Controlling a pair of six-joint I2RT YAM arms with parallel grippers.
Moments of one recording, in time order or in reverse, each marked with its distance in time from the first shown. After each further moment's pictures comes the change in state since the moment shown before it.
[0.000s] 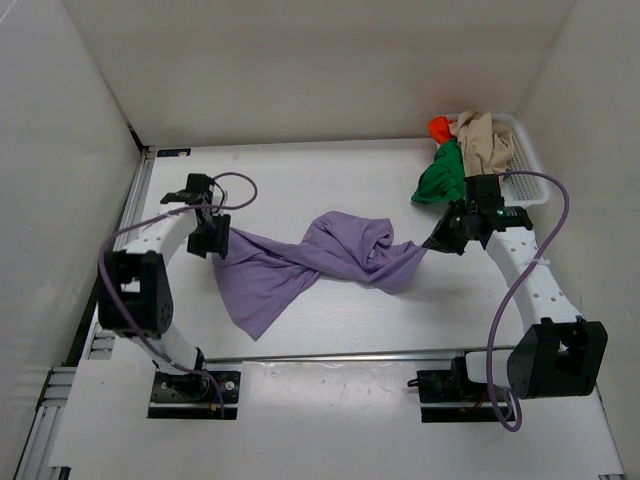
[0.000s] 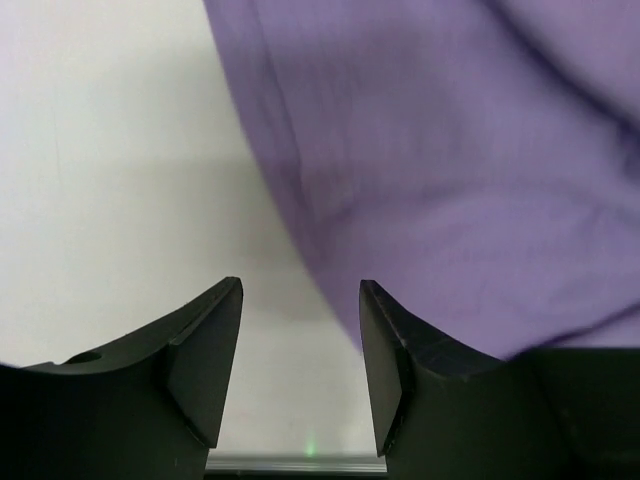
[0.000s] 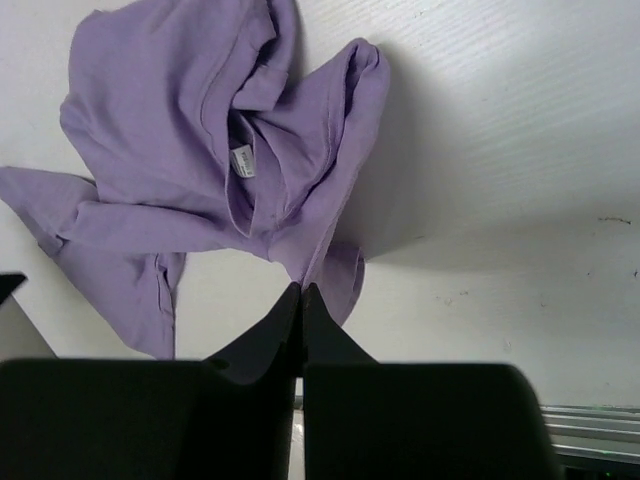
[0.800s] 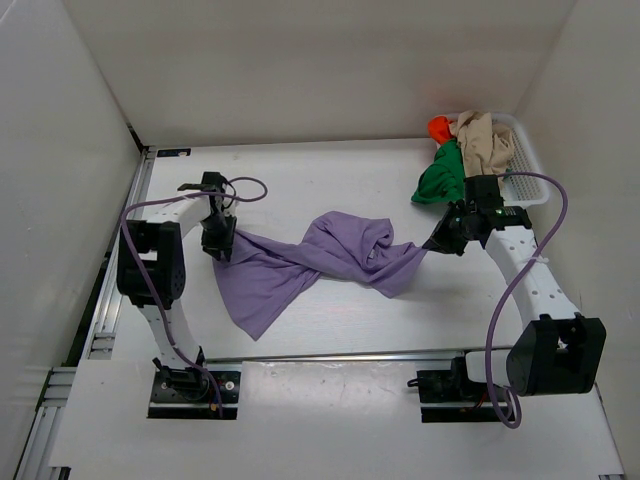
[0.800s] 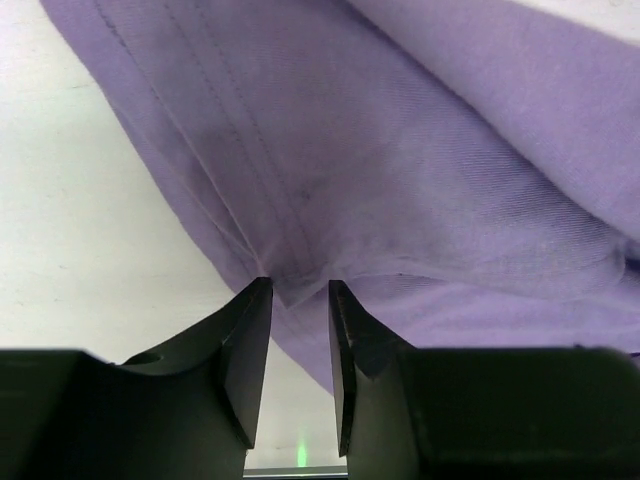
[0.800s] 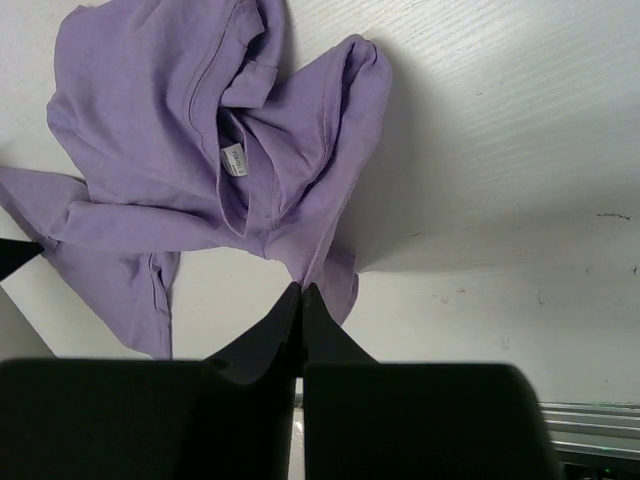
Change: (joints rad) left arm -0.006 0.303 0.181 -0.032 0.052 0.000; right arm -0.005 0.016 -0.012 -0.003 -0.003 0.000
